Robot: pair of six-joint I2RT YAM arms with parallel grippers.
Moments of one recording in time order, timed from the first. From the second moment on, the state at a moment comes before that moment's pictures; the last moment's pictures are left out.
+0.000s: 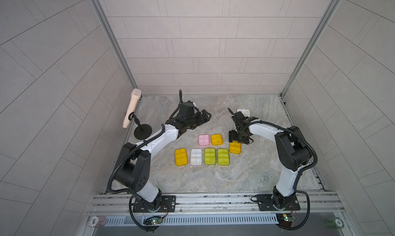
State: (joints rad) left arm -0.44 1.59 1.11 -0.13 0.30 -0.83; right arm 0.38 1.85 1.20 -0.70 -0.06 0.48
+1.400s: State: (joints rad) left arm -0.44 1.61 1.11 -0.08 0.36 -0.84; right arm 0.43 1.65 0.98 -0.69 -0.14 0.46
